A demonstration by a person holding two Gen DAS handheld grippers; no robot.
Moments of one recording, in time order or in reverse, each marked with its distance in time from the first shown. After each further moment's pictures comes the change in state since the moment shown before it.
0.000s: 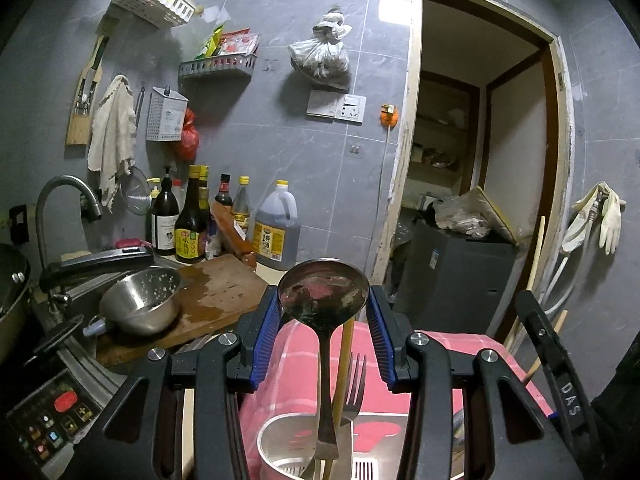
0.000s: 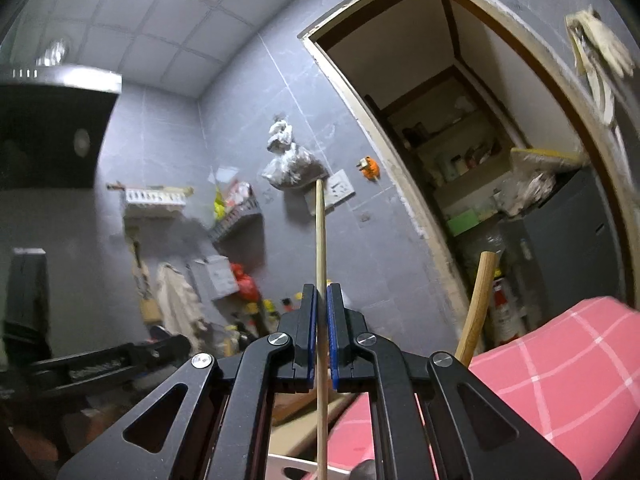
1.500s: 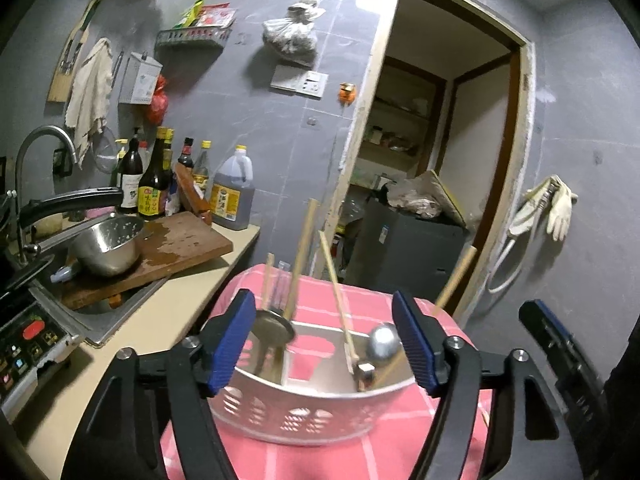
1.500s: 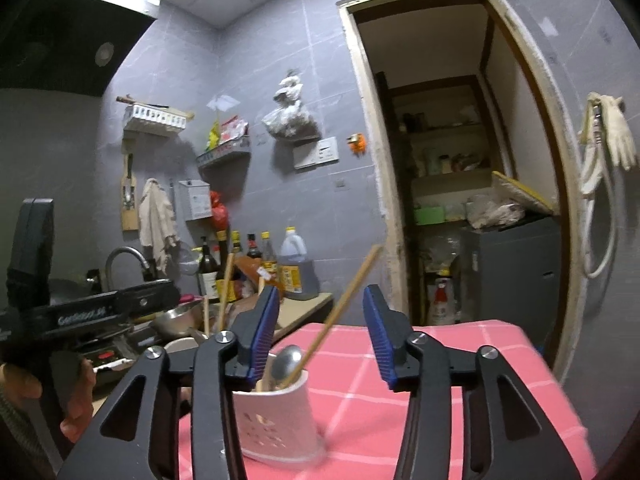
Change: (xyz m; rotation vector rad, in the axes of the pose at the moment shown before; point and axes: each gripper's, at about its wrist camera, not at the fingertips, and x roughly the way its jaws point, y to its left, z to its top) left arm -0.055 -0.029 -0.041 -0.042 0.080 -0.177; right arm -0.100 0.002 0.030 -0.262 0.203 -0.115
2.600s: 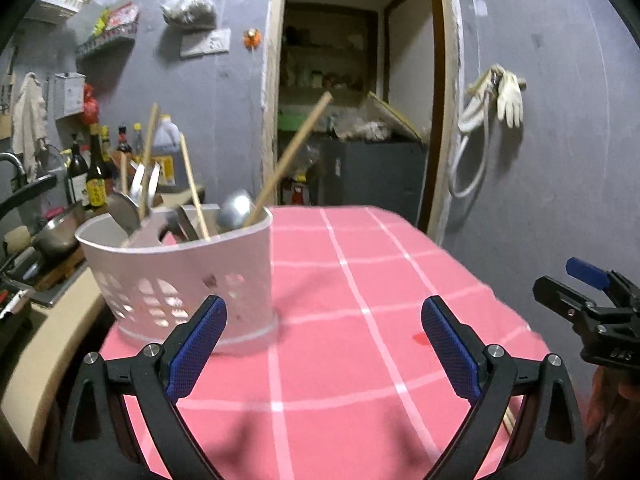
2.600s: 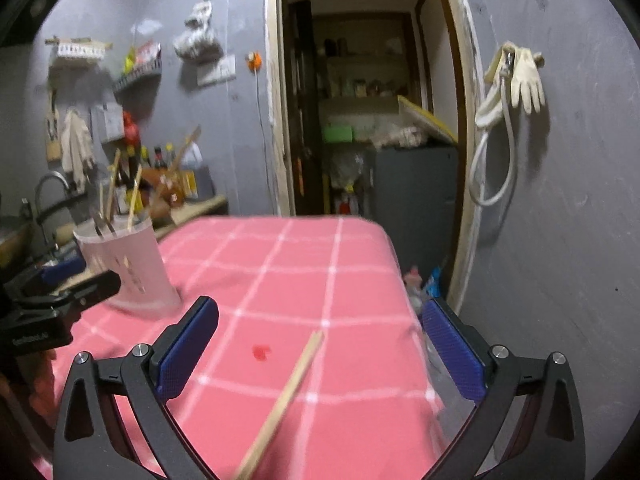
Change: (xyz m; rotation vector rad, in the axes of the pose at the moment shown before) left arm 0.028 -0.116 -0.115 0.253 0.184 -0.060; right arm -0.078 -0.101 -0.052 -0.017 0.367 -0.292
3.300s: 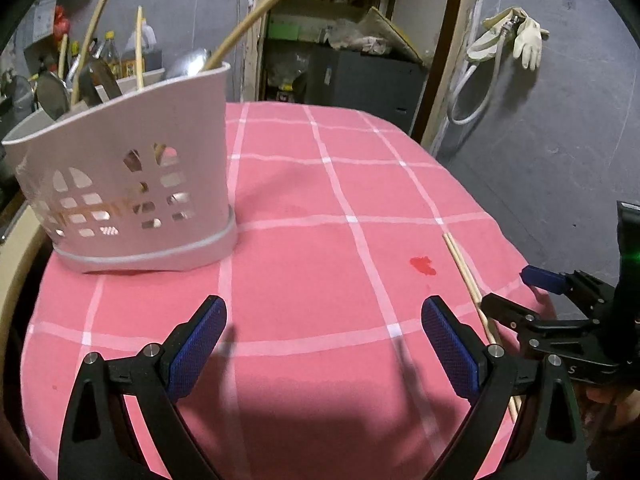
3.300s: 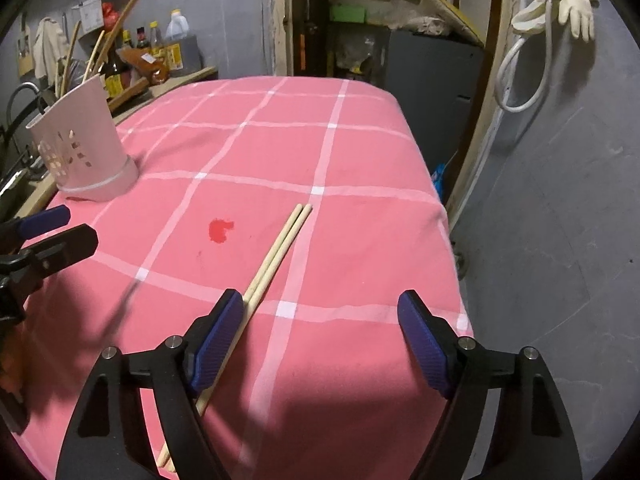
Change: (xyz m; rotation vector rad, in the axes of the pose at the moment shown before) left arm 0.058 0.000 -0.020 -0.085 0.329 -0.083; right arm 0.069 -0.003 -0.040 -0.069 0.431 -0.007
